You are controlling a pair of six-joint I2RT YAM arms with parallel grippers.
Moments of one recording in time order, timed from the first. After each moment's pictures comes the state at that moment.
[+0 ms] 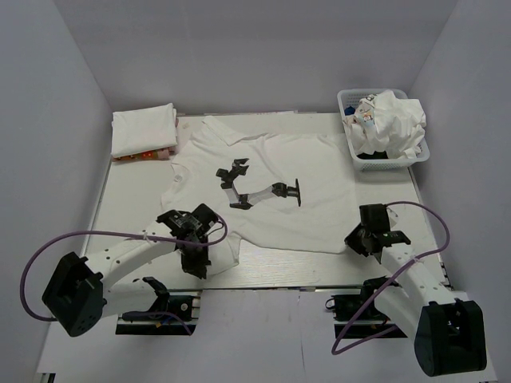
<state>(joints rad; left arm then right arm) -0.72 1.17 0.68 -1.02 0.08 -0.82 0.17 0.91 0.36 -0.50 0.12 0.83</state>
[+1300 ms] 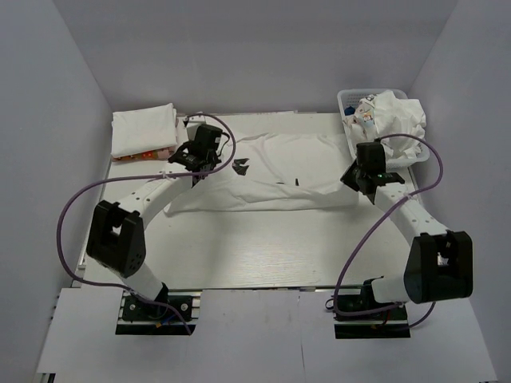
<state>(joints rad) -0.47 1.60 1.25 -0.36 -0.54 -0.55 0.17 1.35 0.92 -0.34 0.17 0.65</state>
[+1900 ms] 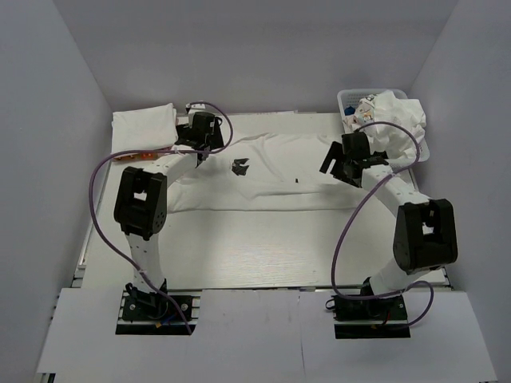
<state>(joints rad) -0.32 2.00 1.47 -0.09 -0.46 -0.33 0.21 1.63 1.13 -0.36 0.18 0.53</state>
